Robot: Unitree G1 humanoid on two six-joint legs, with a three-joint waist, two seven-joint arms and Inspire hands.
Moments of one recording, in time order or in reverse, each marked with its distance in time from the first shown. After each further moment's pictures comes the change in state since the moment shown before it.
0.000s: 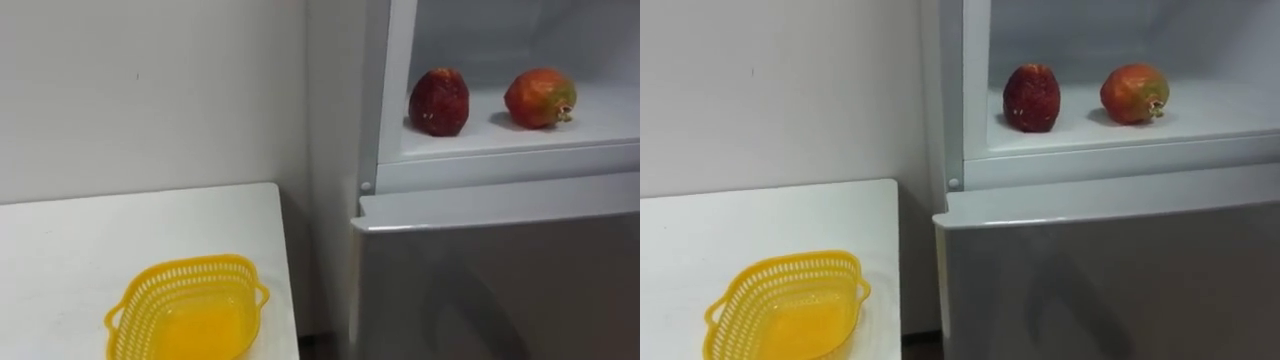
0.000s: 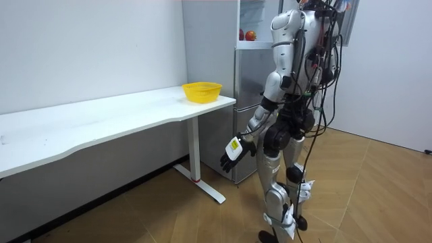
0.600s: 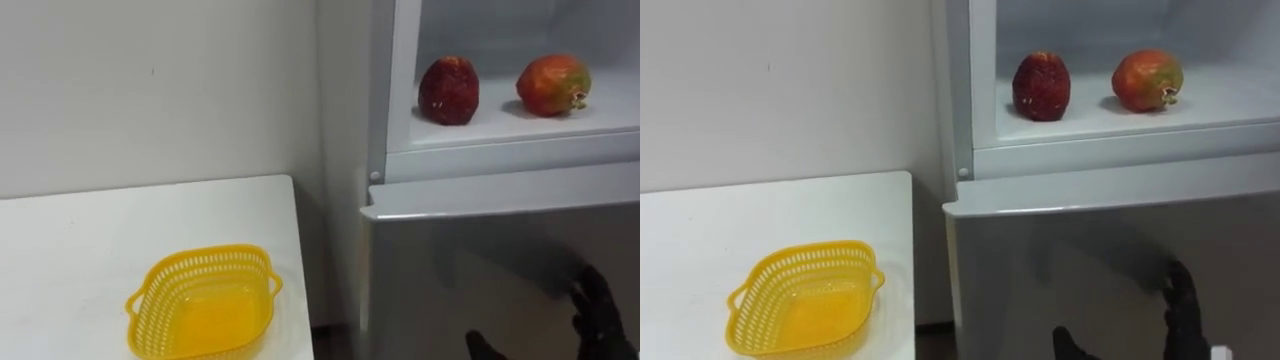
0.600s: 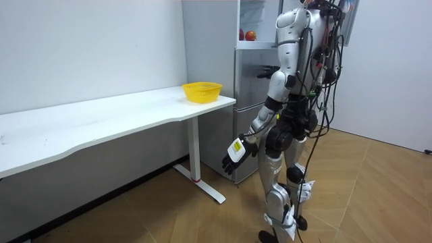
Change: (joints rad) left arm -0.025 0.007 -0.009 0.055 -0.016 -0.053 -0.029; right arm -0.033 -0.037 0.054 -0.428 -0.290 -0.016 -0.212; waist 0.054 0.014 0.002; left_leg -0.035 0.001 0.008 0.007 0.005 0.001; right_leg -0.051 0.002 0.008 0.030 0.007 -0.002
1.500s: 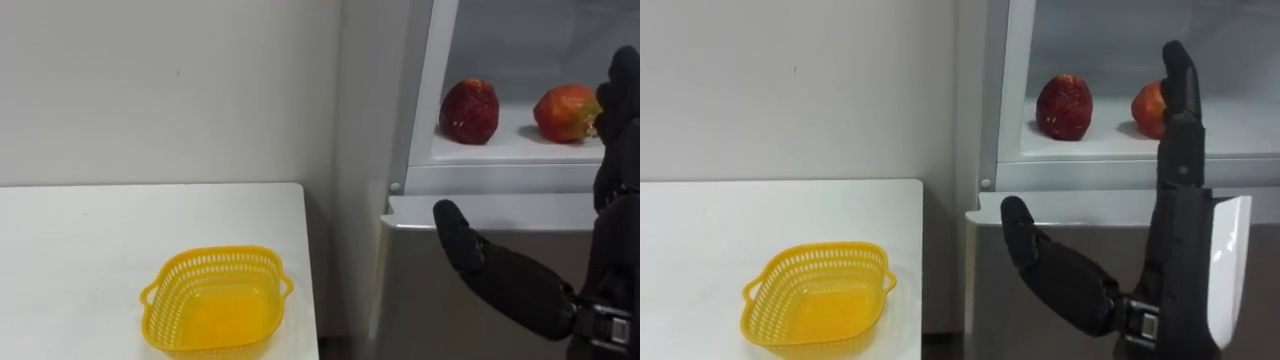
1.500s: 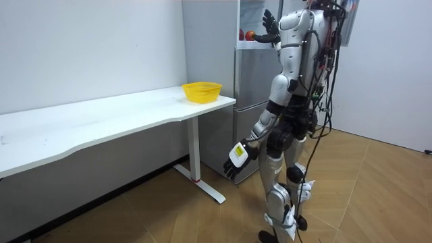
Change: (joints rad) left arm -0.008 0.033 0.002 0.033 -0.008 0.014 0.003; right arm -0.197 -0.082 0.018 -0.123 -0.232 -0.113 -0.024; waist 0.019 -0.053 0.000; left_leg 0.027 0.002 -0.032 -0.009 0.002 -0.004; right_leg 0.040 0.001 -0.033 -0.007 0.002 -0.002
